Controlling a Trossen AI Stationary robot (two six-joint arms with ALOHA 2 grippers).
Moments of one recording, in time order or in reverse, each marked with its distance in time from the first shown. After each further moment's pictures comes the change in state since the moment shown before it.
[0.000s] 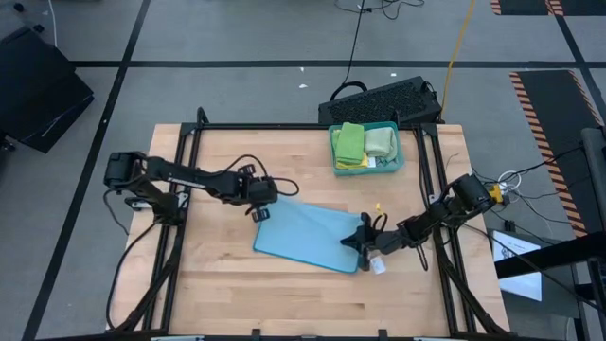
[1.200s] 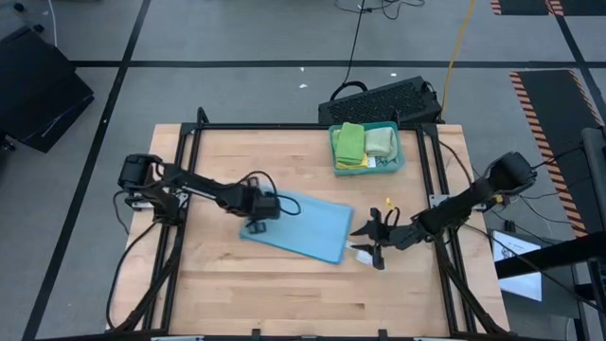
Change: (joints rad) left arm -0.084 0.136 -0.003 -0.074 0.040 -0.001; right arm 0.033 -0.475 -0.015 -0.401 -0.013 -0.054
